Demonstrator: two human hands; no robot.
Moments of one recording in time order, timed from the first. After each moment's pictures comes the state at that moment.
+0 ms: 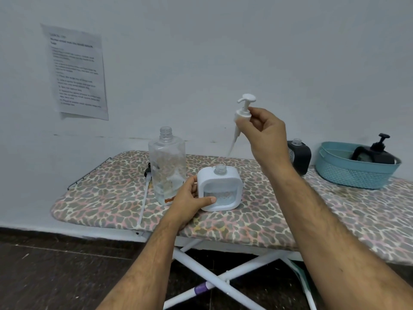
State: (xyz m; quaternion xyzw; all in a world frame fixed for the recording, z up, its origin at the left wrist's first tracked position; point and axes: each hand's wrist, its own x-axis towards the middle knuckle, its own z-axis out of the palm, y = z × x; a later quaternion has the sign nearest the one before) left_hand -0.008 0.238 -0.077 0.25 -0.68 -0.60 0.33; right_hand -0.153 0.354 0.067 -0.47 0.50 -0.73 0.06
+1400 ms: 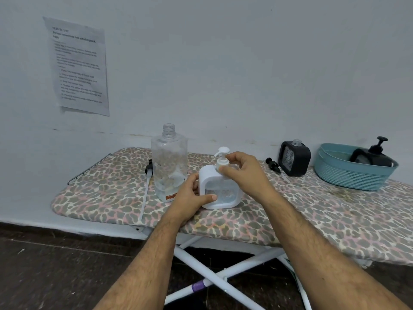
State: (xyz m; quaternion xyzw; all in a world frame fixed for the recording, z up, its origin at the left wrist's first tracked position) left_hand -0.010 0.236 -0.081 0.24 -0.68 -0.60 0.33; right_hand -0.156 0.339 -0.006 -0.50 0.67 -0.54 0.12
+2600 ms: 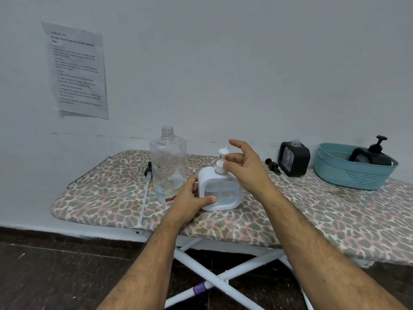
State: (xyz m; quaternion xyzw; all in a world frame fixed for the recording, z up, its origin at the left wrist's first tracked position) left_hand -0.010 0.235 -0.082 0.25 -0.69 -0.60 0.33; right_hand -0.152 0.342 0.004 -0.48 0.64 -0.58 0.15
